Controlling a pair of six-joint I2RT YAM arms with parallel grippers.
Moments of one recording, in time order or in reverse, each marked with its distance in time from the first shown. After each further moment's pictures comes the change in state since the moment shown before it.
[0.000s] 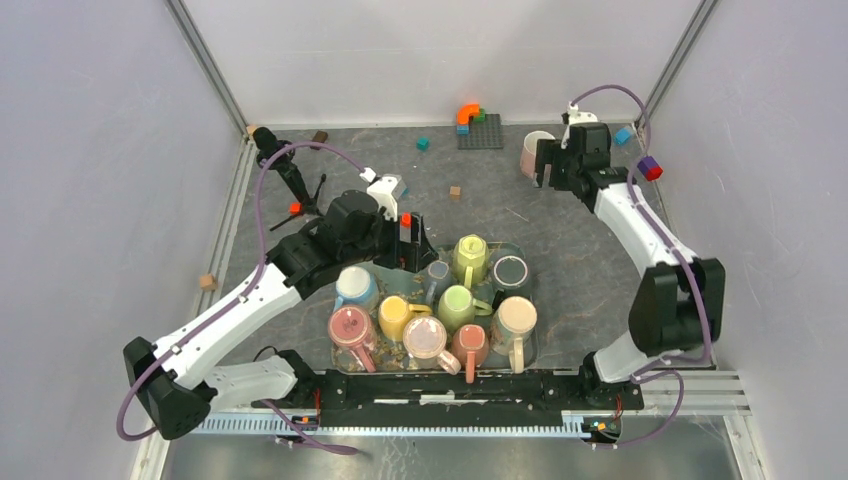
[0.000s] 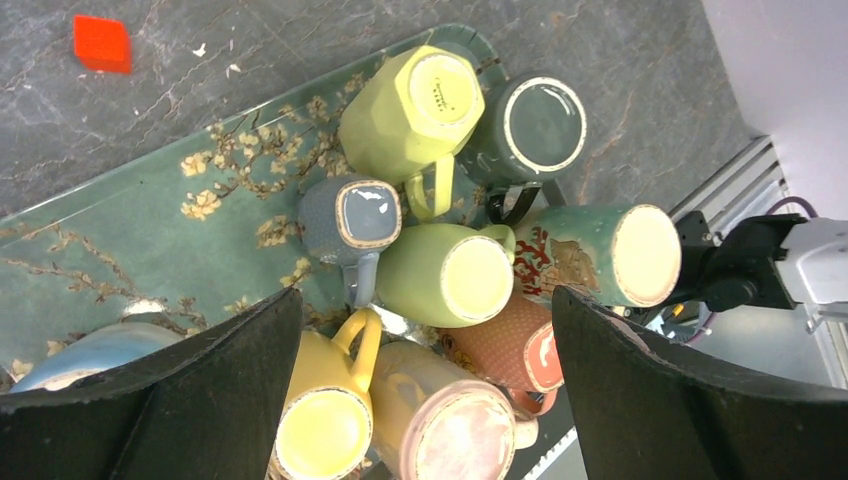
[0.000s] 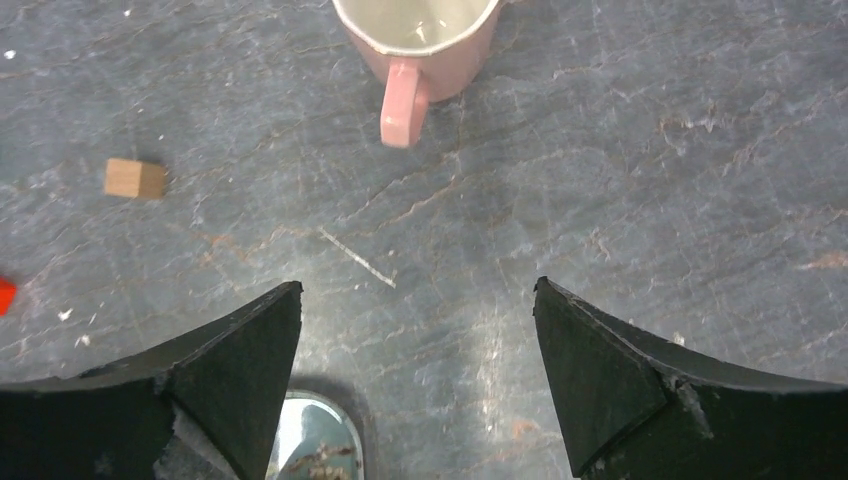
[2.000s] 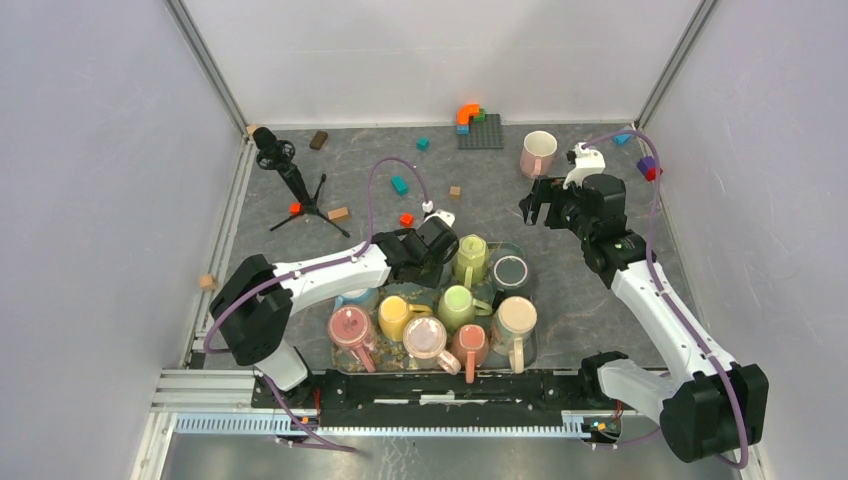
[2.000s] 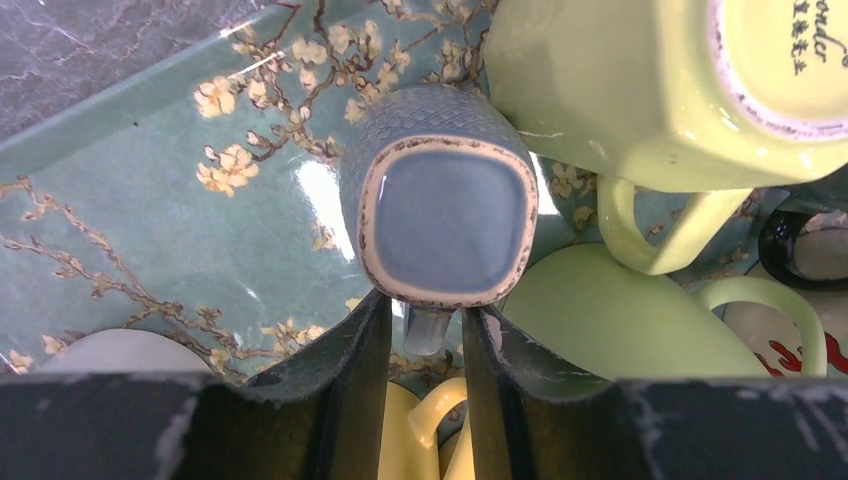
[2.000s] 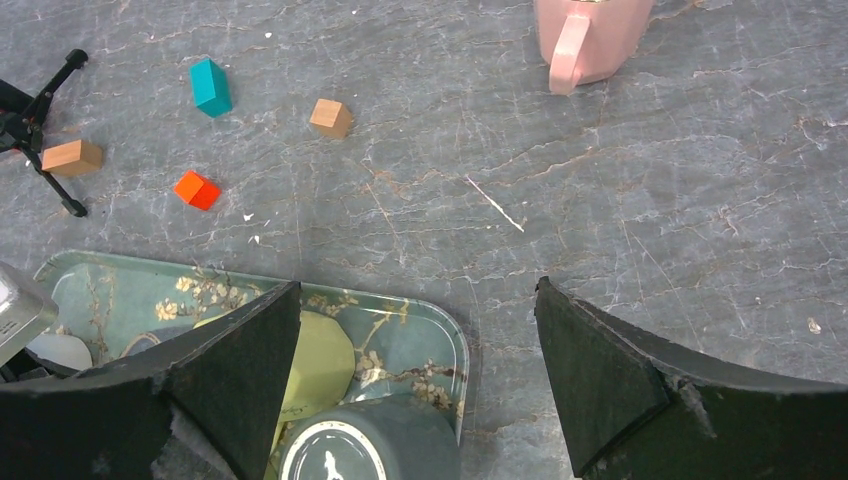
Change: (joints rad) left arm -0.153 0.517 0.008 0.036 -0.314 -0.004; right arm 0.103 -0.544 -0.467 0.211 -0.158 0.084
